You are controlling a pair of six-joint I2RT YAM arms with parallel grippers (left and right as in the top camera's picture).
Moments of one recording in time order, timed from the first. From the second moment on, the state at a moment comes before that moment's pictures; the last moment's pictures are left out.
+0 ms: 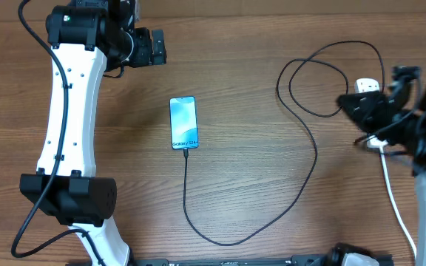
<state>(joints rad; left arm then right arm) -0.10 1.97 2.22 -1.36 0.17 -0.21 -0.23 1.17 1.22 -0.91 -0.66 0.40</state>
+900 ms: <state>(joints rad) -0.10 1.97 2.22 -1.36 0.17 -0.21 0.01 0.89 1.21 -1.00 -0.26 0.32</state>
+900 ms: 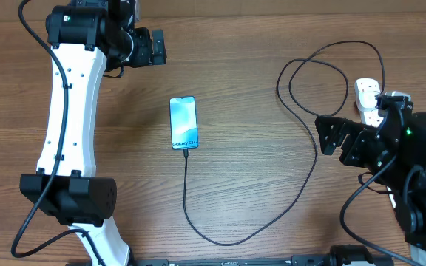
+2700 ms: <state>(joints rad) -0.10 1.97 2.22 -1.36 0.17 -0.21 0.05 0.01 0.04 -0.08 -0.15 0.17</state>
